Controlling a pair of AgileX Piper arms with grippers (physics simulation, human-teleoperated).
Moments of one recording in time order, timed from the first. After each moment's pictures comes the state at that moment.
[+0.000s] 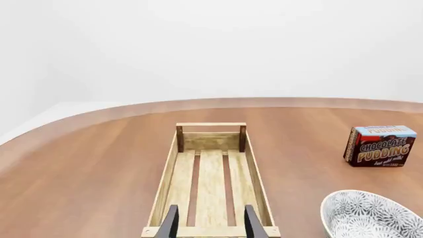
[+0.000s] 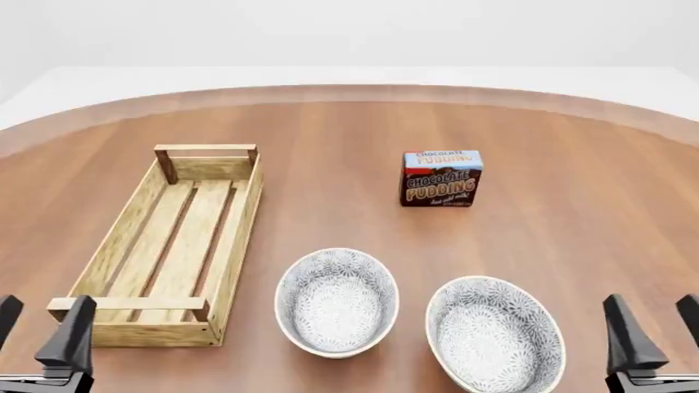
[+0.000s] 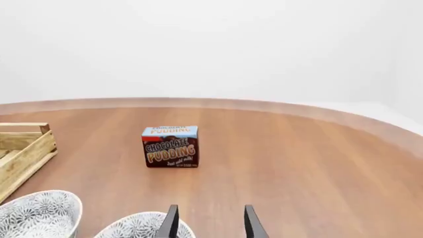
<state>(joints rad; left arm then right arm) 0.00 0.00 0.00 0.00 0.00 0.00 0.00 0.00 0.00 0.00</state>
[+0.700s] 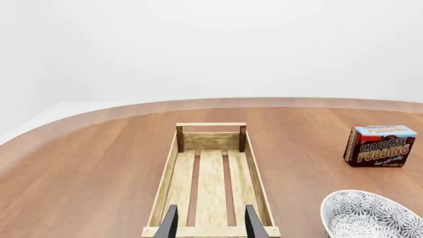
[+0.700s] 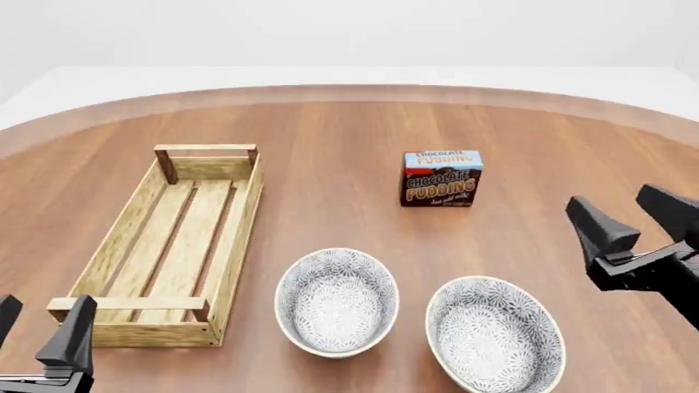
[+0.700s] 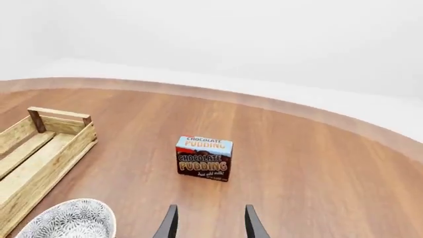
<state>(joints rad) 0.00 0.00 0.00 0.00 0.00 0.18 0.56 -0.45 0.05 -0.05</state>
